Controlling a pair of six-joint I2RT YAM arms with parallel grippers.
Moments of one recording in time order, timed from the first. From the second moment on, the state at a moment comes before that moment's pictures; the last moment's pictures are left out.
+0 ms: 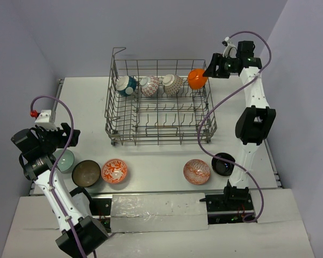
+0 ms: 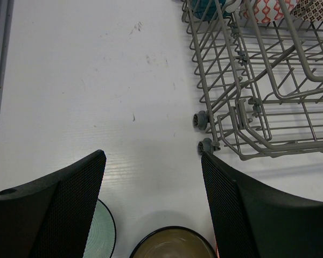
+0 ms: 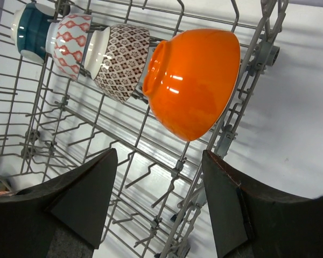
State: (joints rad) left arm 0.66 0.72 0.74 -0.51 0.79 0.17; right arm -0.11 2.18 2.25 -0.84 -0.67 0.02
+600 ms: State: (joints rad) left arm 0.67 0.72 0.74 -0.51 0.79 0.17; right arm -0.06 2.22 2.32 -0.83 -0.66 0.02
